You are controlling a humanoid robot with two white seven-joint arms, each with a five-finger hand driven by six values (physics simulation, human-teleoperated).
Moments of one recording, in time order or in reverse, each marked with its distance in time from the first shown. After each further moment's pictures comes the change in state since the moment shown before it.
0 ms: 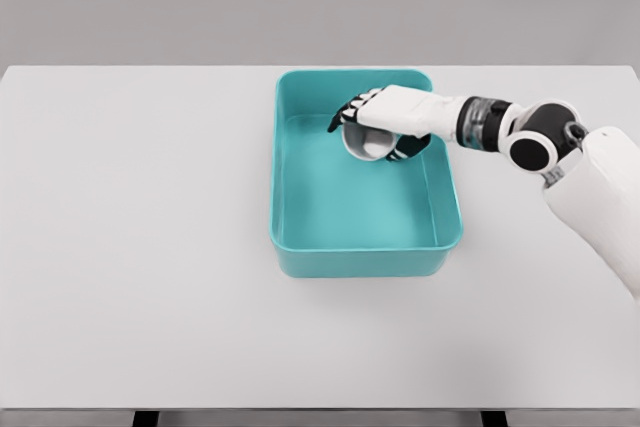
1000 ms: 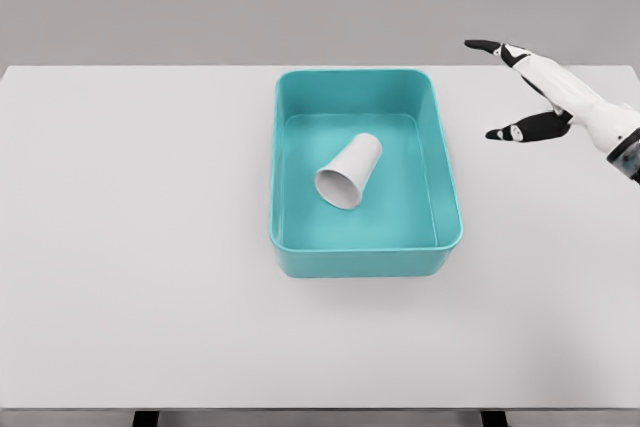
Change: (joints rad) left arm 0.000 0.000 0.000 0.000 0.000 0.000 -0.001; right arm 0.391 0.007 -0.697 -0.086 -0.286 -0.039 0.000
